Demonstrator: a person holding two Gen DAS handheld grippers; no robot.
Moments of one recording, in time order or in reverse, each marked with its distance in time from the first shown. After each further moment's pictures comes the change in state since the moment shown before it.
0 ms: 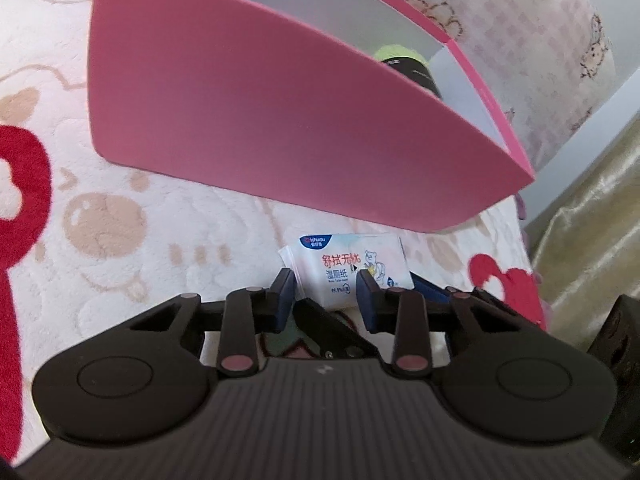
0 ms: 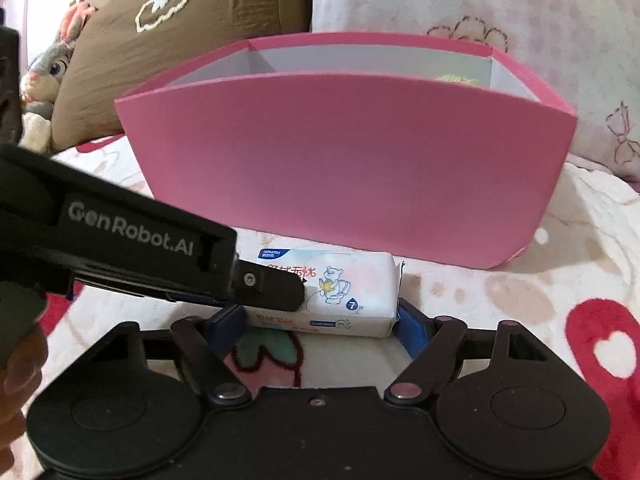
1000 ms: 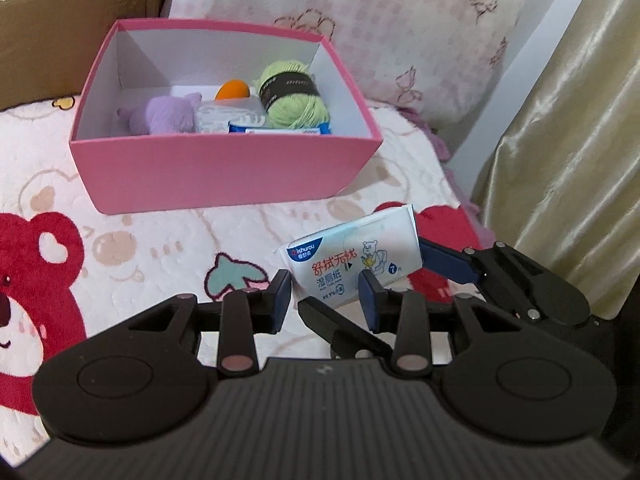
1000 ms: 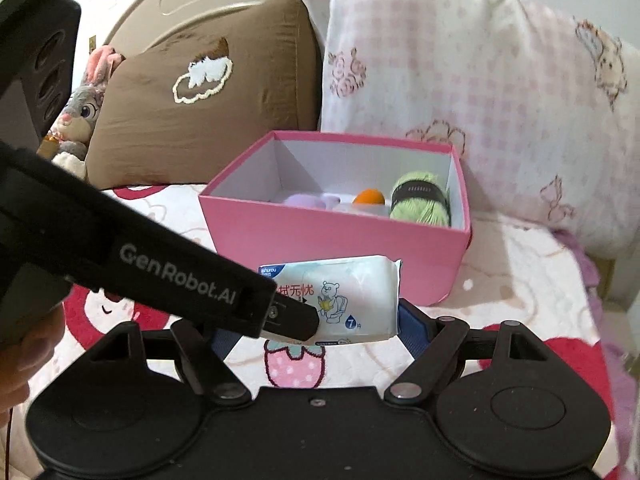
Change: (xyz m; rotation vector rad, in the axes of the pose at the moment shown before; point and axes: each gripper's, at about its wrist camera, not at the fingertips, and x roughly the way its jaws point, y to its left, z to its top) left arm -0.111 -0.106 -0.004 0.260 0.076 0.040; right arm -0.155 0.020 0.041 -0.022 -0.077 -0.028
